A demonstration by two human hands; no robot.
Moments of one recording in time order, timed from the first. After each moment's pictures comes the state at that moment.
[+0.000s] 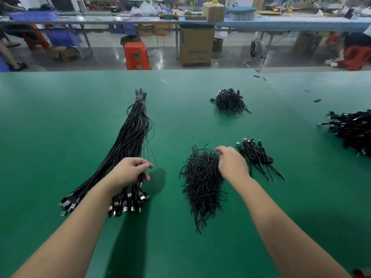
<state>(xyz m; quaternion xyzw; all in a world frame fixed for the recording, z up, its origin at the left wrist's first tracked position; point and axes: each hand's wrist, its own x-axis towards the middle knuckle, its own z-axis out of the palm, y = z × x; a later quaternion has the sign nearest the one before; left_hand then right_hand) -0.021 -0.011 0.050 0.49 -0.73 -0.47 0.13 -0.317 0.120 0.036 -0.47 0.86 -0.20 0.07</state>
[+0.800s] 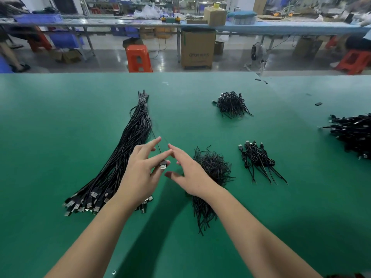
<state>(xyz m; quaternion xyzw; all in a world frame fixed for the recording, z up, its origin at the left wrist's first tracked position) -0.037 0.048 0.082 0.32 -0.87 -0.16 0.34 -0.207 0.108 0.064 -0.66 0.63 -0.34 0.25</state>
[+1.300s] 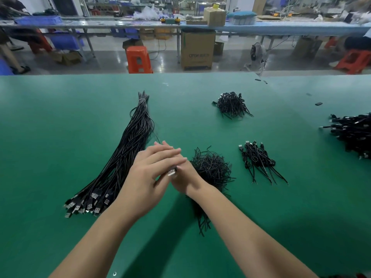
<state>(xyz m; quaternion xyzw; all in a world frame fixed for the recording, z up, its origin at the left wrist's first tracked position) -0.037 0.086 0.123 0.22 -0.88 -0.16 0.38 -0.182 0.088 0.065 -0.63 0.61 -0.44 0.21</state>
